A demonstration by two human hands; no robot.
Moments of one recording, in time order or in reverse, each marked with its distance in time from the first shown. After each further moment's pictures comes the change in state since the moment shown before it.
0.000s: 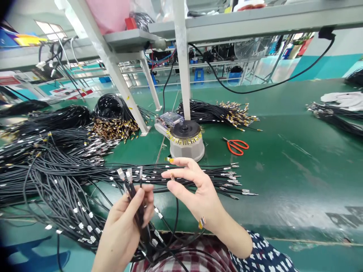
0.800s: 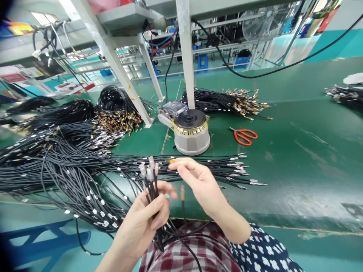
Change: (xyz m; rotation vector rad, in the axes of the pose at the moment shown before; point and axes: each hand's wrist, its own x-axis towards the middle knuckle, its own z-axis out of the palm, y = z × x) left_hand 0.000 -0.006 -0.007 -0.040 -0.337 -0.227; right_hand -0.002 0.020 0.012 0.271 -0.005 0.184
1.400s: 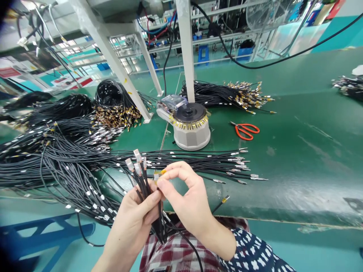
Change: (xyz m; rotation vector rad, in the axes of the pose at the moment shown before) left_hand -0.006 0.000 0.002 -0.009 0.225 0.068; right_hand -0.018 0.000 0.033 -0.148 0.141 -0.133
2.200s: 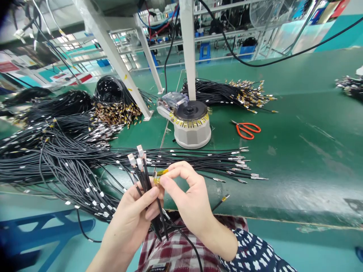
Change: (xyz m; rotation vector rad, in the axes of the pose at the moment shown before) left_hand 0.001 0.003 -0.001 -0.005 -0.046 -0.030; right_hand -0.003 -0.001 -0.002 -0.053 0.020 0.048
